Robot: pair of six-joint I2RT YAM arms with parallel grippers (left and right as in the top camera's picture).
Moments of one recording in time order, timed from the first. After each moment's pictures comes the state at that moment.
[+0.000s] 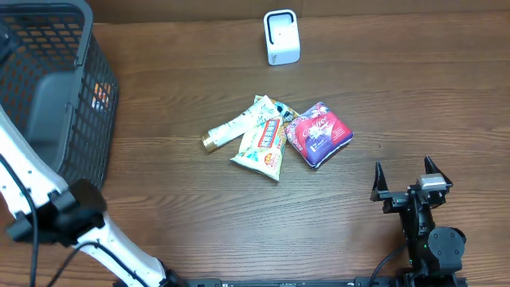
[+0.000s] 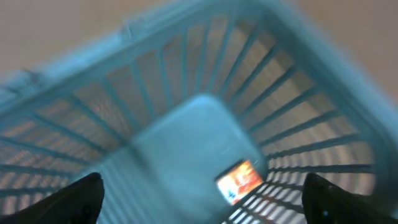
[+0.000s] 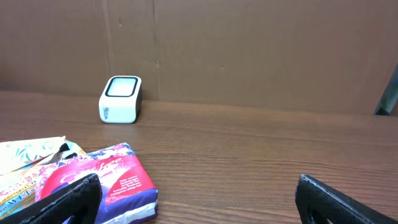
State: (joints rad) left arm 0.59 2.13 2.67 -1.37 -0.10 -0.34; right arm 0.07 0.01 0.02 -0.03 -0.02 -0.04
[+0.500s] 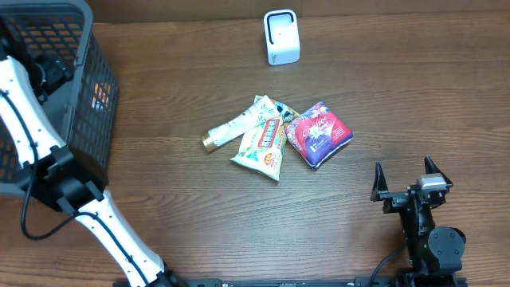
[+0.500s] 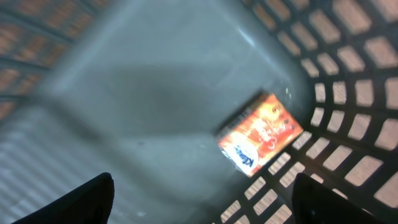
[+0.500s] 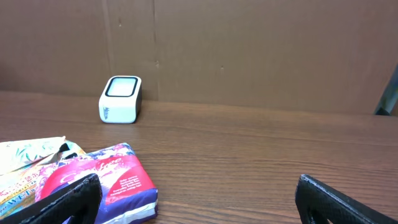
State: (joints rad) left arm 0.54 2.45 2.66 -1.45 0.02 -0.22; right arm 0.07 0.01 0.02 -0.04 -0.02 -0.04
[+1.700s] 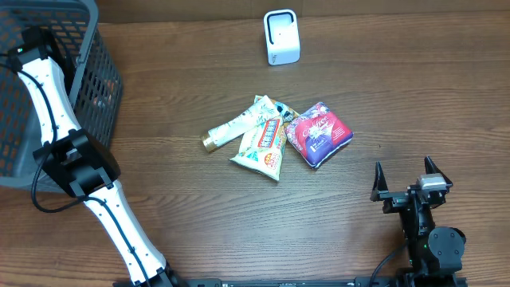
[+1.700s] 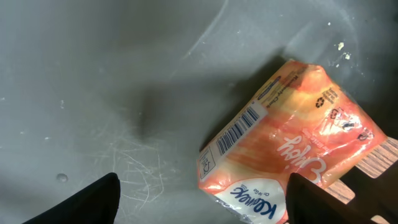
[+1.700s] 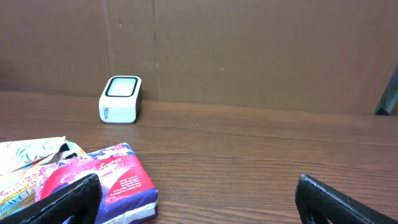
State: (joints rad) left arm 0.47 2.64 2.64 -1.42 0.03 -0.12; right arm 0.07 0.01 0.02 -0.03 -0.02 -0.04
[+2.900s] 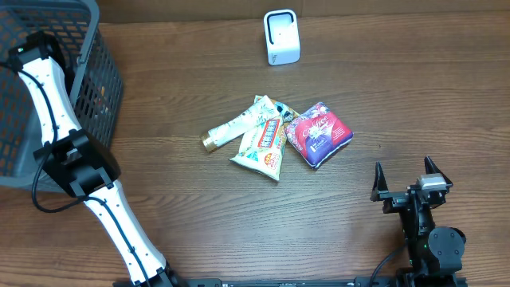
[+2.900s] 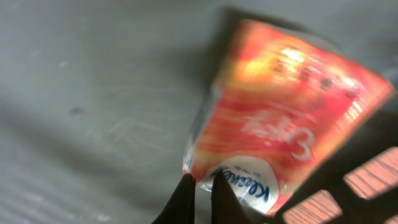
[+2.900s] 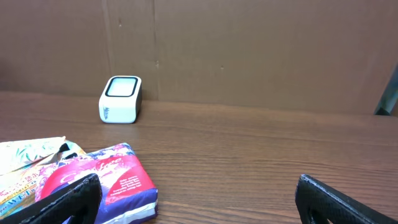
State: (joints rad) left arm 0.48 2.65 2.65 -1.56 -0.04 -0.23; right arm 0.07 0.01 0.02 -0.03 -0.02 -0.03
